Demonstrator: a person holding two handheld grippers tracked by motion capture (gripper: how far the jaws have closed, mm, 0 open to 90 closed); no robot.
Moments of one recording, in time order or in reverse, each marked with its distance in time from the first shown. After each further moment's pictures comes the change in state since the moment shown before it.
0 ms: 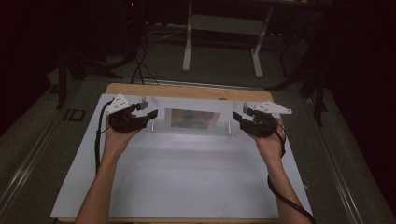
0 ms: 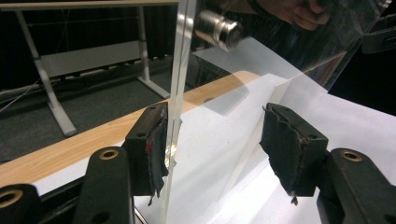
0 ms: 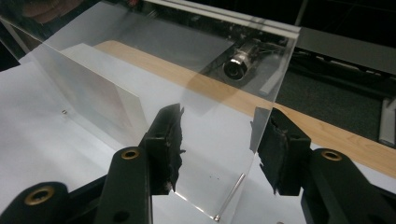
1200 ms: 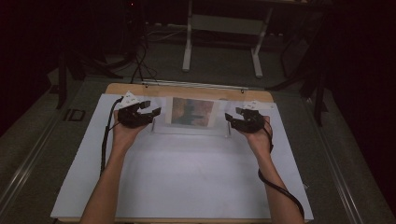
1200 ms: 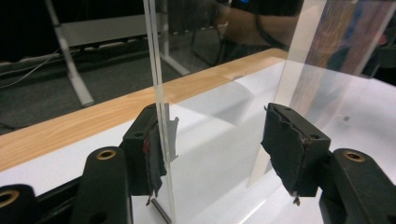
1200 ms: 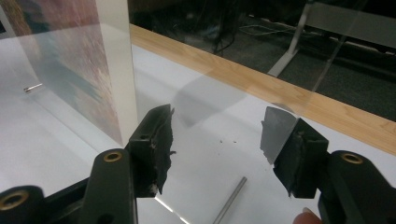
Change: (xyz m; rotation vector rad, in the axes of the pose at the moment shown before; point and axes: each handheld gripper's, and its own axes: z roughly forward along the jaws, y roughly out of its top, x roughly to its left) left arm 0.019 -0.017 0.040 0.096 0.092 -0.046; right arm -0.020 -0.029 0.065 0.067 0.030 0.008
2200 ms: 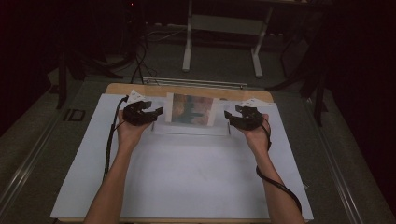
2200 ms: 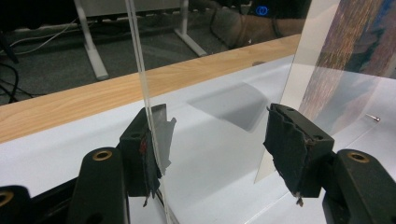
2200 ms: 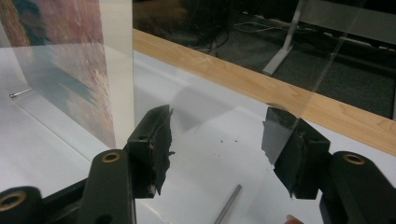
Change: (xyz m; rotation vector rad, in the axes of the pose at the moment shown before) left arm -0.004 0.004 0.016 0.087 0.077 -0.069; right arm -0.003 0.004 0.009 0.008 -0.024 0.020
